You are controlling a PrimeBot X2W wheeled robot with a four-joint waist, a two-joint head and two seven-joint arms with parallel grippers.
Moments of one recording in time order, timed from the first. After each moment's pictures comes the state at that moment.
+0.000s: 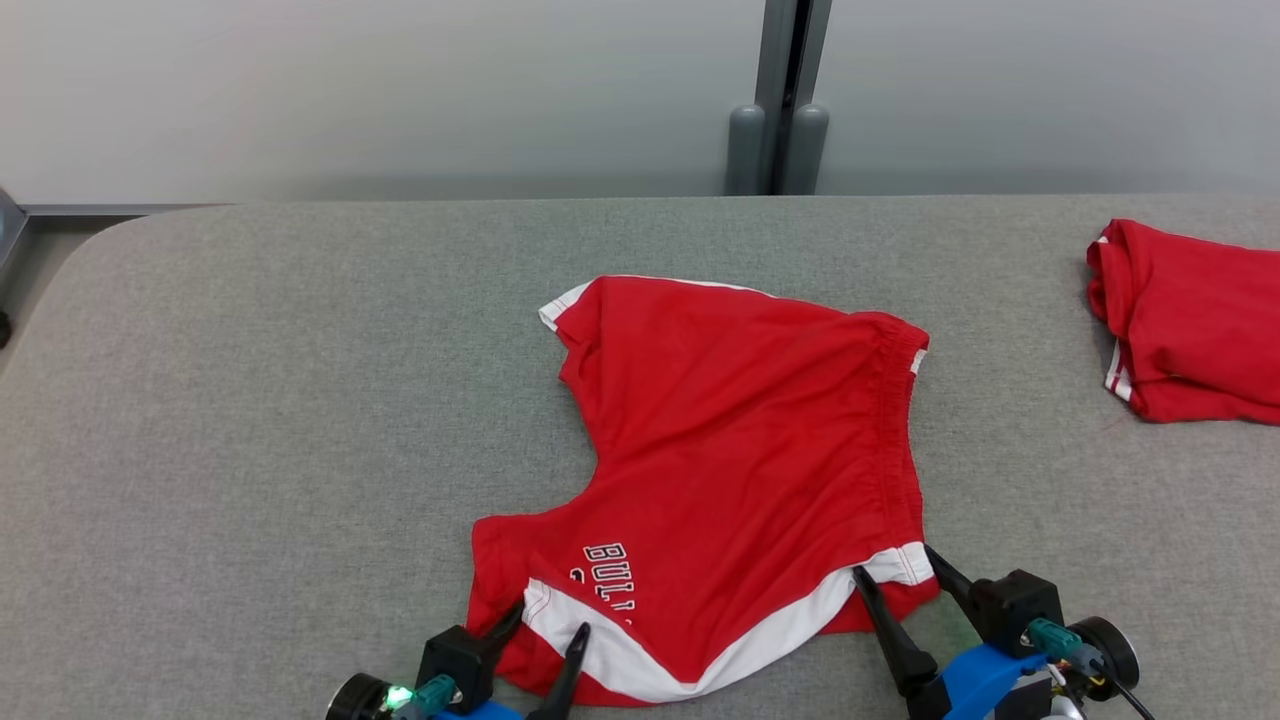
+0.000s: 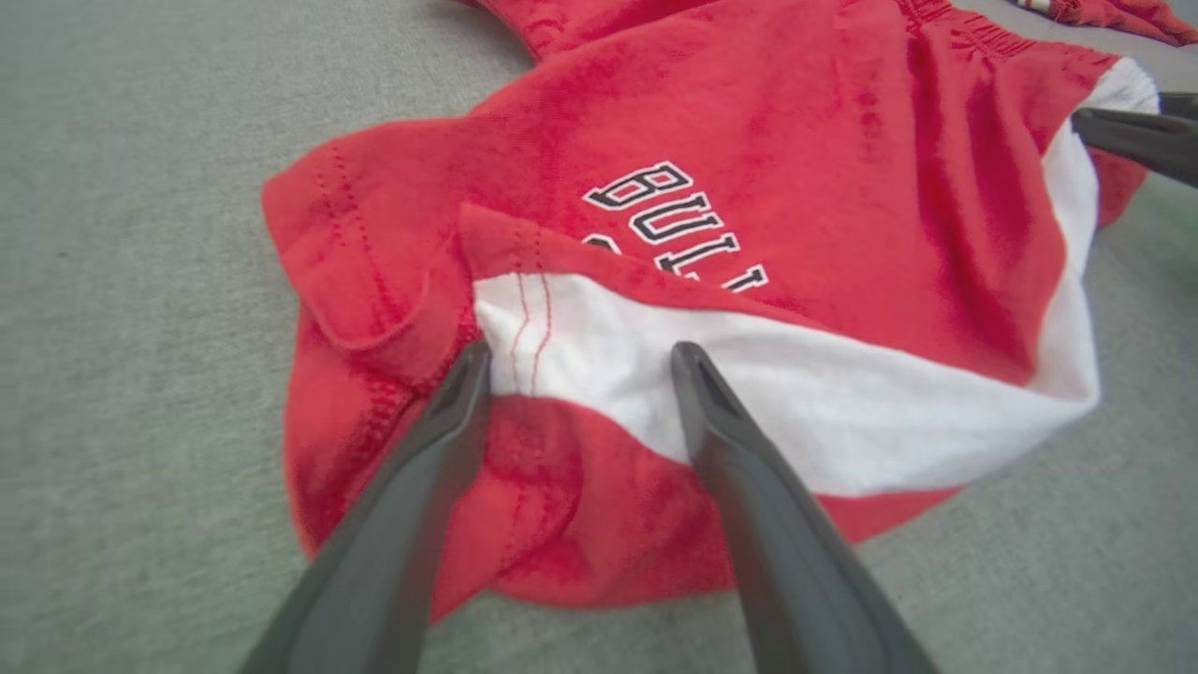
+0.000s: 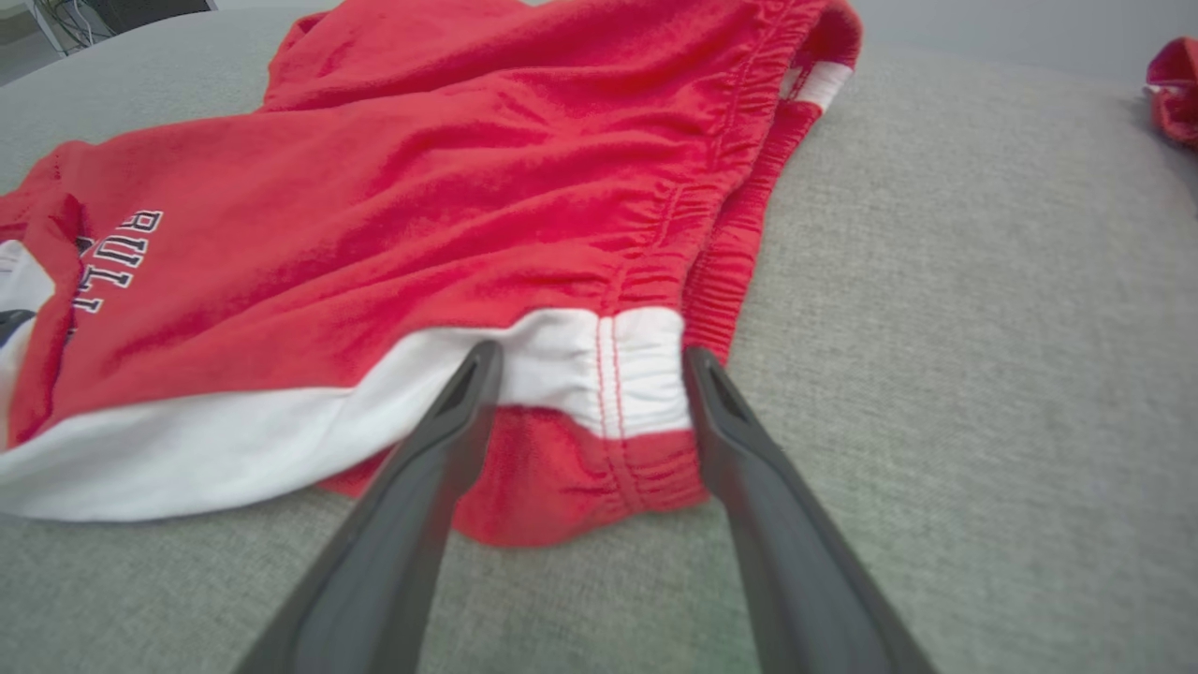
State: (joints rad) left arm -0.15 0.13 -0.53 0.63 -0.31 -0.13 -0.18; right arm -0.18 -0.15 0.27 0.58 0.17 0.13 -0.21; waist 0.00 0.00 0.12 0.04
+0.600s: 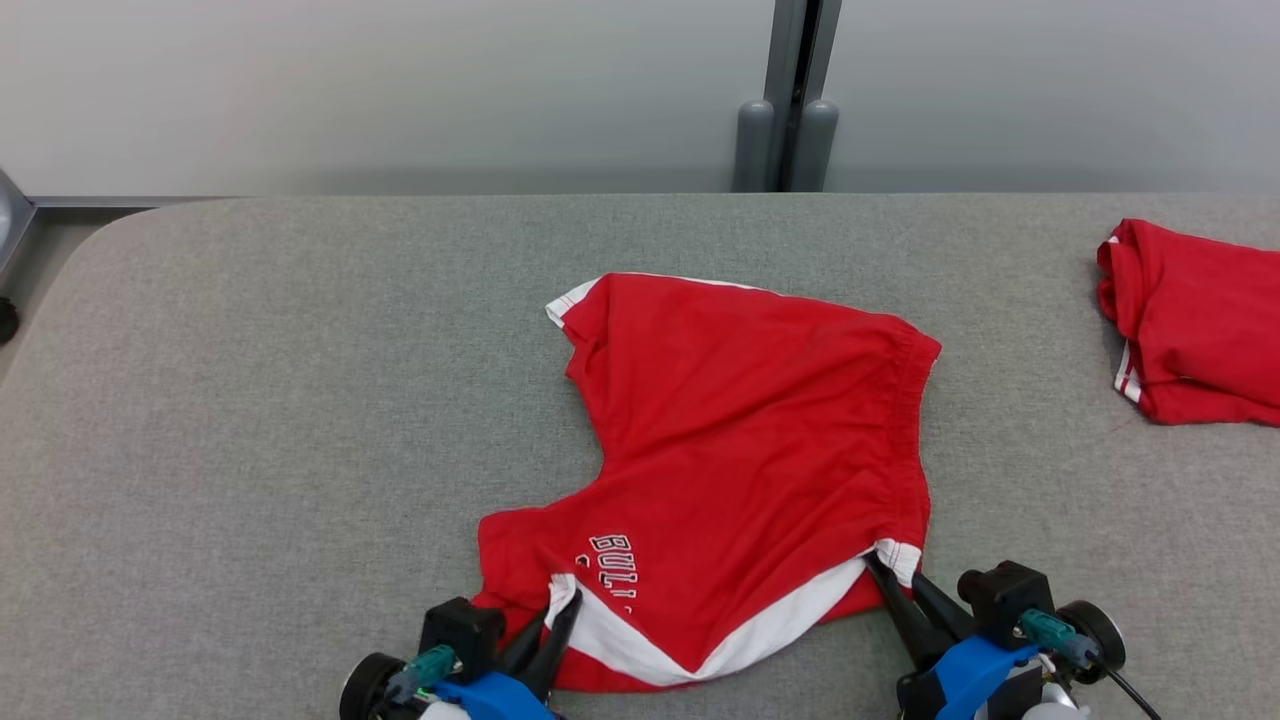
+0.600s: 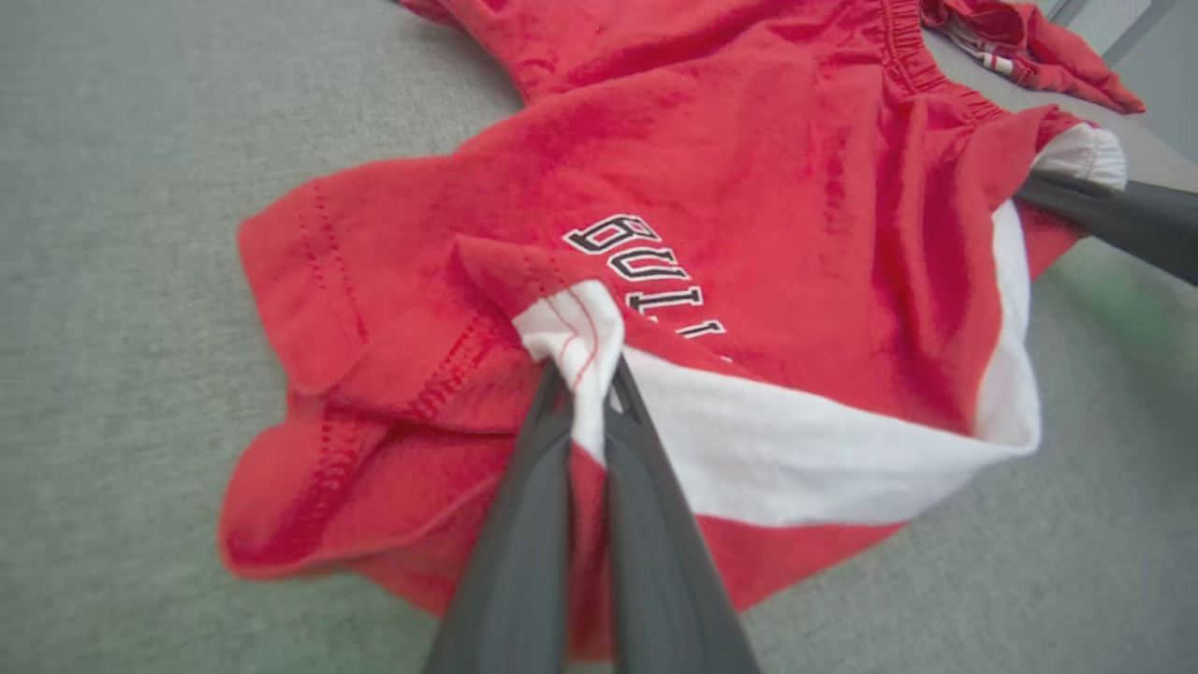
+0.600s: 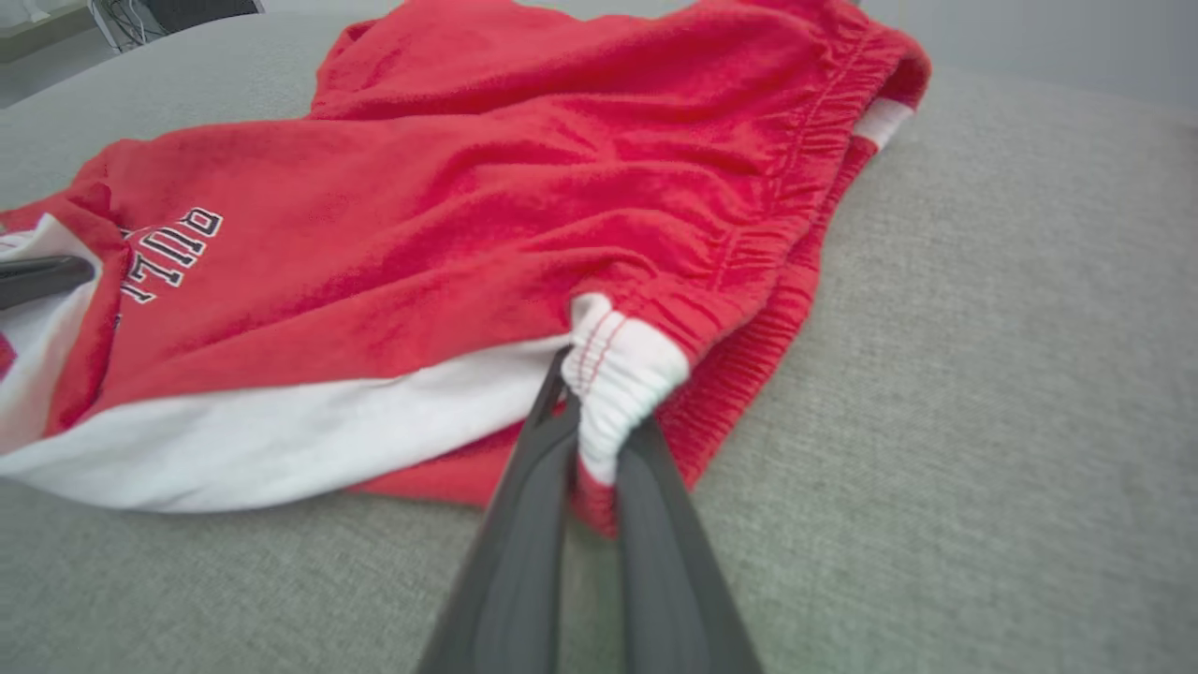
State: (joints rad) left arm -0.19 0.16 -0.62 0.59 -0.46 -0.13 -0.14; right arm -0.22 -0.18 0.36 0.60 0.23 0.13 -0.23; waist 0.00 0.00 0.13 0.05
